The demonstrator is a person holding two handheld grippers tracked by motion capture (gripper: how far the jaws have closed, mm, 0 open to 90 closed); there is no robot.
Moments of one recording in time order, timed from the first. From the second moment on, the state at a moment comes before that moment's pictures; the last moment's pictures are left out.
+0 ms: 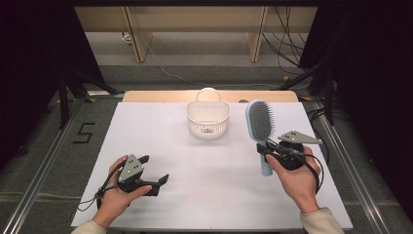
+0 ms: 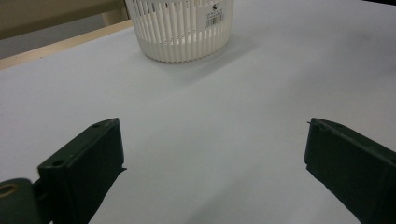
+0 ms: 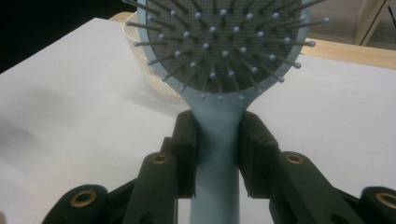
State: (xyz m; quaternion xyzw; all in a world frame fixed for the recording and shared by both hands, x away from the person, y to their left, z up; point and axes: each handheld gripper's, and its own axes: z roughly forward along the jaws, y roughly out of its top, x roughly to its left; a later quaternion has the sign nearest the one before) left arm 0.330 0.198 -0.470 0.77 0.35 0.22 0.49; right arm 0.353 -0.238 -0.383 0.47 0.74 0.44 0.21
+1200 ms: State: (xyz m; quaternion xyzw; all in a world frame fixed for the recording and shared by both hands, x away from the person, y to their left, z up) left arm 0.330 0.198 -0.470 0.77 0.35 0.22 0.49; right arm 0.362 -0.231 -0.376 0.46 0.73 0.45 0.22
